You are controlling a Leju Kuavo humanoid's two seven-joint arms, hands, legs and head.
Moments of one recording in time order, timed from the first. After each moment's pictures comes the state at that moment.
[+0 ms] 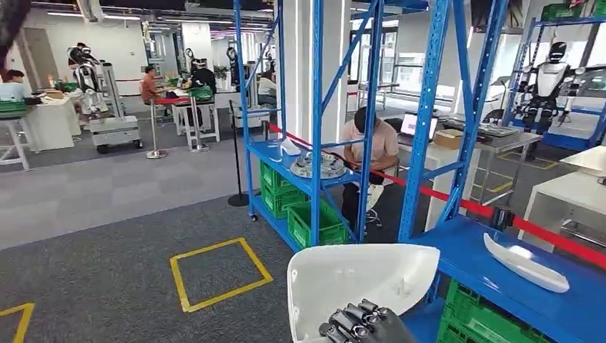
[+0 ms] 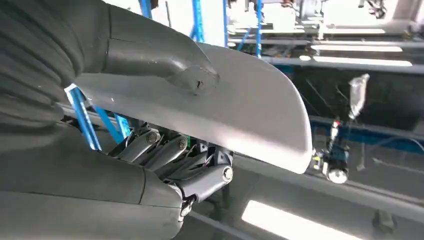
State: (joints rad) left arm -0.11 -0.06 0.97 -0.21 -1.09 0.17 -0.44; right arm -0.50 -0.24 0.65 -1.67 1.32 -0.02 -0.23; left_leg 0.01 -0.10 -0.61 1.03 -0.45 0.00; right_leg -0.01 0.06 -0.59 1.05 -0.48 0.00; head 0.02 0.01
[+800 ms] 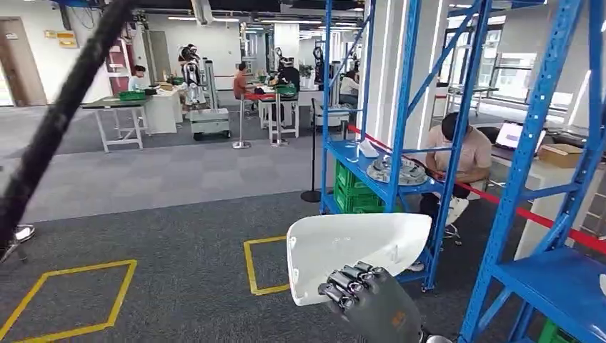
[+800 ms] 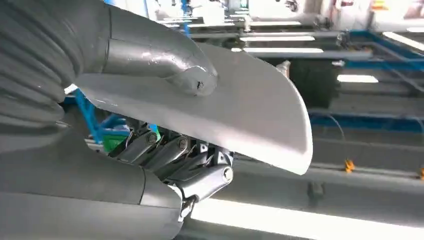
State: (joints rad) left arm -0.09 -0.08 0.98 -0.20 -1.07 0.17 -0.47; right arm -0.68 -0.22 0.65 -1.49 1.25 -0.06 -0.30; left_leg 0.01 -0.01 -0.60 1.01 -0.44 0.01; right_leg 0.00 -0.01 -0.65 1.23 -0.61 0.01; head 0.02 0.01
